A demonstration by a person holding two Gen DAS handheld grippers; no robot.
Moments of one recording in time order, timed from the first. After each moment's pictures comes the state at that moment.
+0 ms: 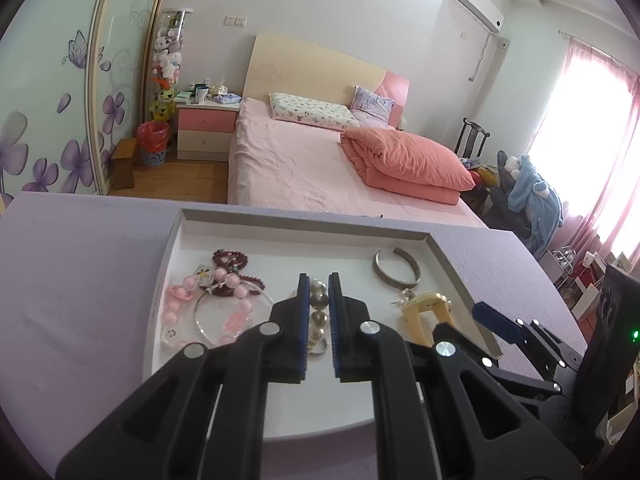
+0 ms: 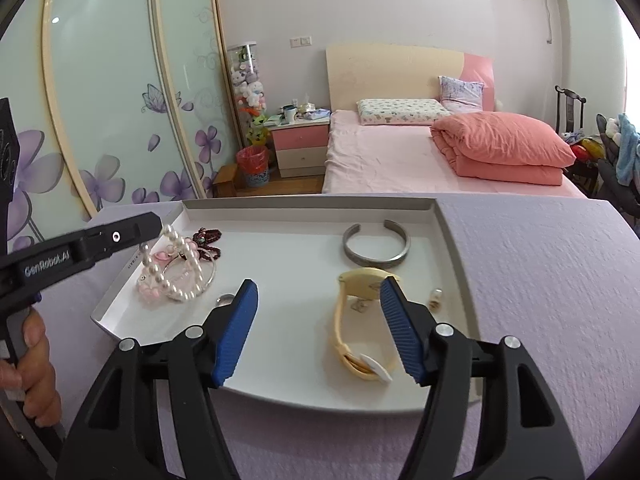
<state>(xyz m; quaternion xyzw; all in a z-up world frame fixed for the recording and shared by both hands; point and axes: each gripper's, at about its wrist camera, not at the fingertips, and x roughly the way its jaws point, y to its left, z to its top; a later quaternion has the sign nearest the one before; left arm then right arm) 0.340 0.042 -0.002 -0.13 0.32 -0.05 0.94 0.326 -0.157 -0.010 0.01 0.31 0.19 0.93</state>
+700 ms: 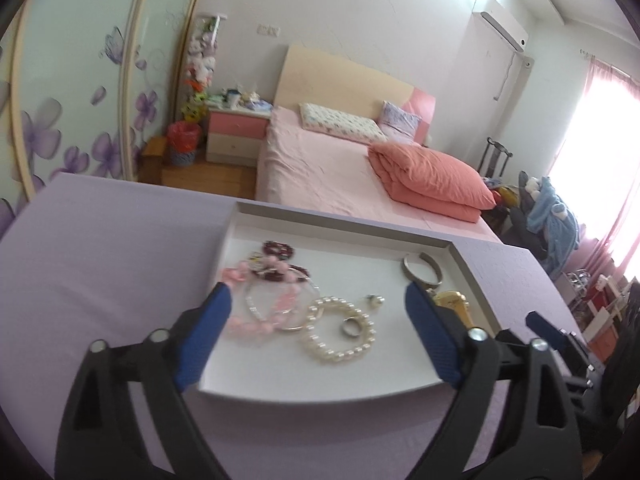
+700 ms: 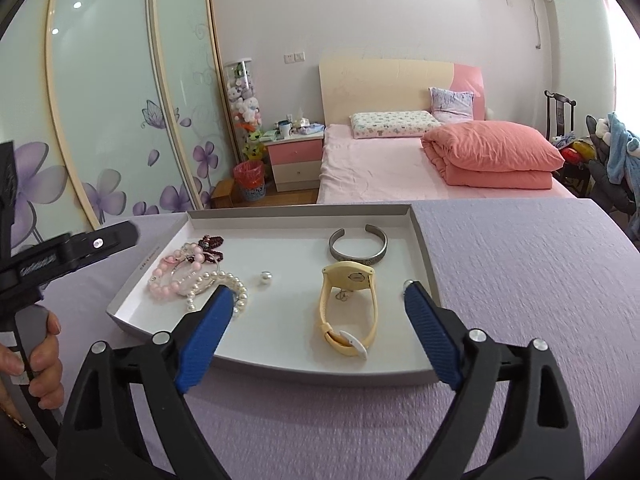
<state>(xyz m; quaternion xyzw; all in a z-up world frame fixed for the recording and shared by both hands) 0.291 0.070 0.001 -0.14 0.30 0.01 0.94 0.298 -0.172 0.002 0.02 0.28 0.18 0.94</state>
